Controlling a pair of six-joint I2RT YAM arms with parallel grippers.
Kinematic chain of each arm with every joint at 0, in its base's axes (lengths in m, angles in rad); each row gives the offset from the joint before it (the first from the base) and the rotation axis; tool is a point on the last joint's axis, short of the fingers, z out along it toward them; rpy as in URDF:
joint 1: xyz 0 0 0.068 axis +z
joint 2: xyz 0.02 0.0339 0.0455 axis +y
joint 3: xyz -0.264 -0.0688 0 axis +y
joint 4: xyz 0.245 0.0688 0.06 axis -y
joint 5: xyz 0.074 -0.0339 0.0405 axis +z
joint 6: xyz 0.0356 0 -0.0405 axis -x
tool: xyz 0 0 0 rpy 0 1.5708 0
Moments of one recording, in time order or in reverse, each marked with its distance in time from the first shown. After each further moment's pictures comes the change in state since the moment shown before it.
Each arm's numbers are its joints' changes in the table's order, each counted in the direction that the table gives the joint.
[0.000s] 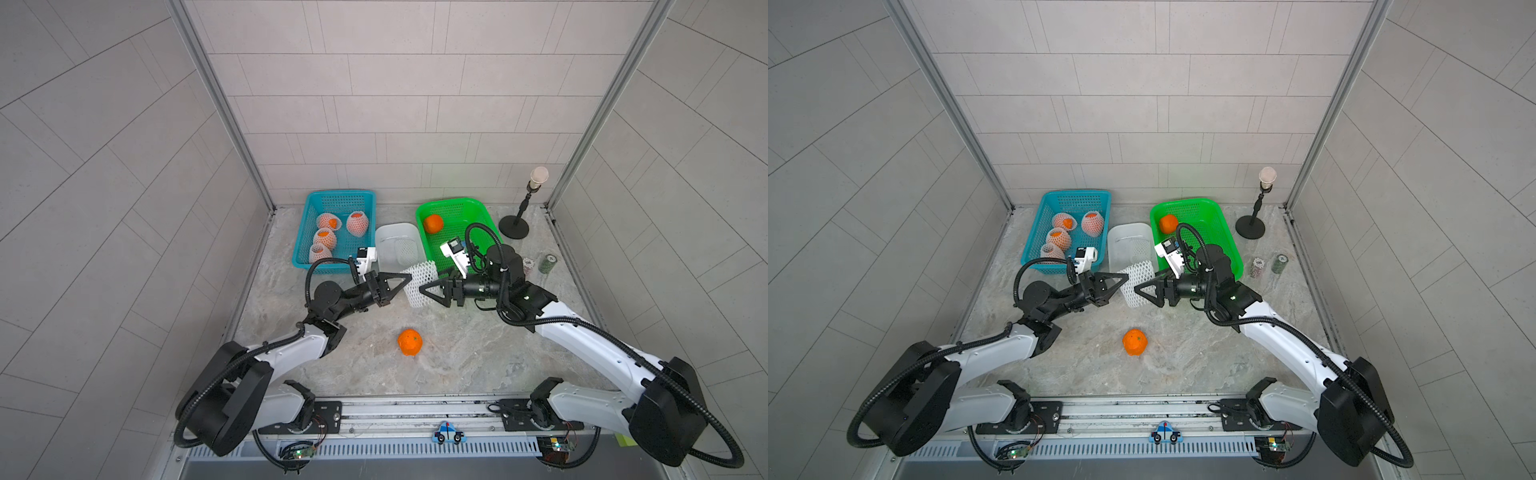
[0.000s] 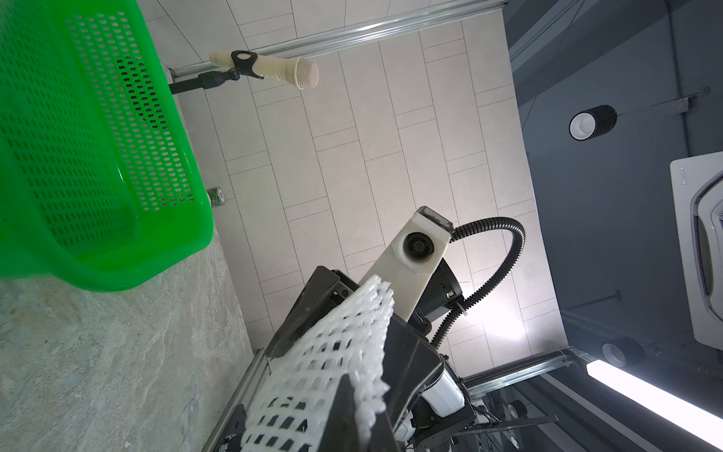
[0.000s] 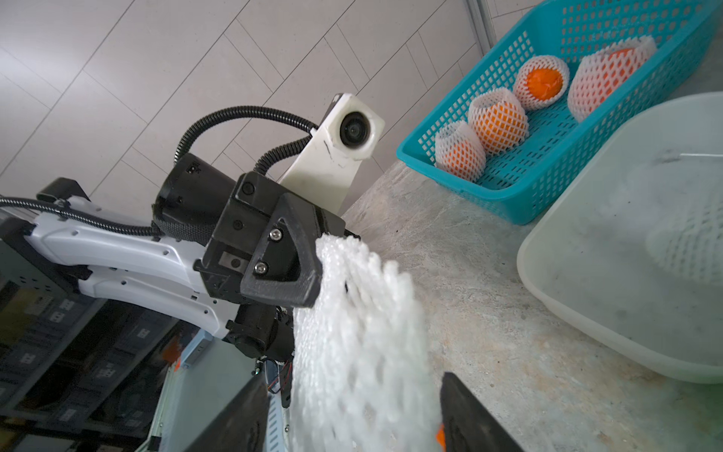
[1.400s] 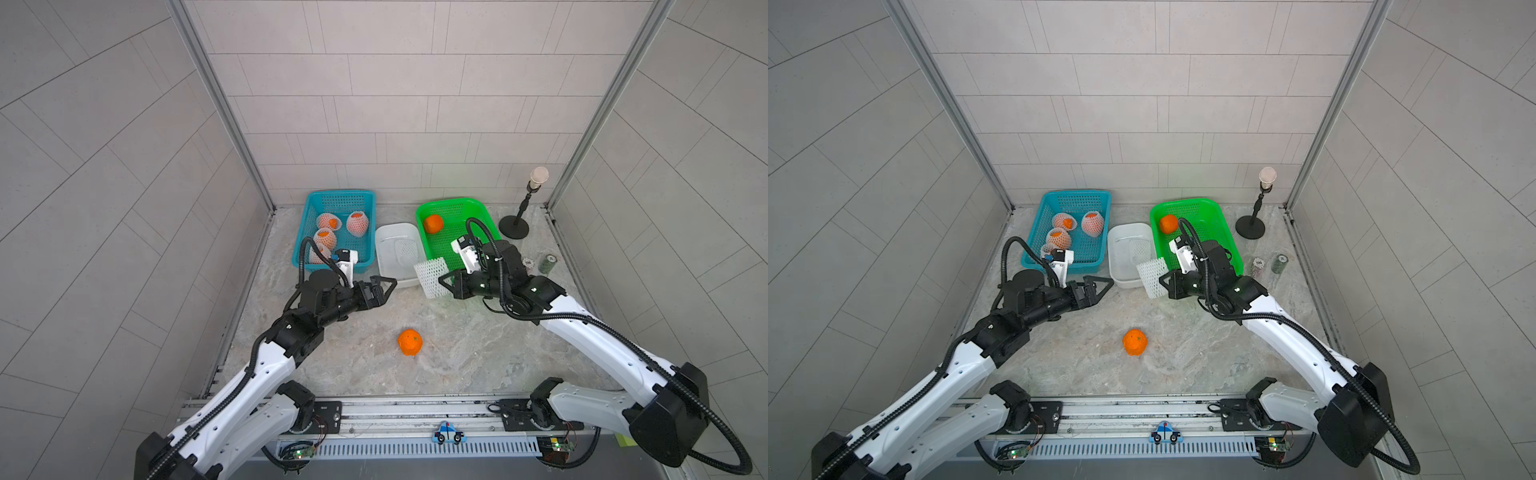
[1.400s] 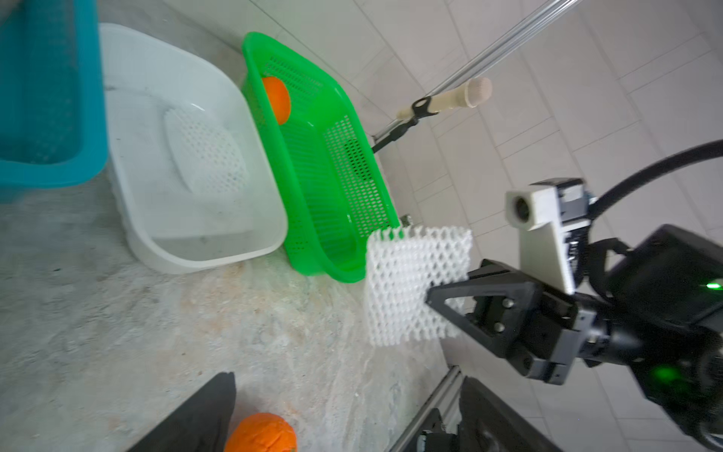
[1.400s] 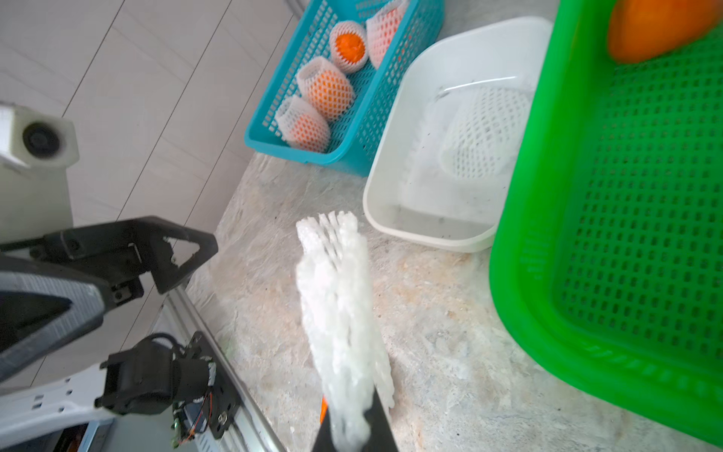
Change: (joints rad) left arm 0.001 -0.405 -0.252 -1.305 0.405 -0.711; right arm 0.004 0.029 -0.171 -0.447 -0.427 -0.034
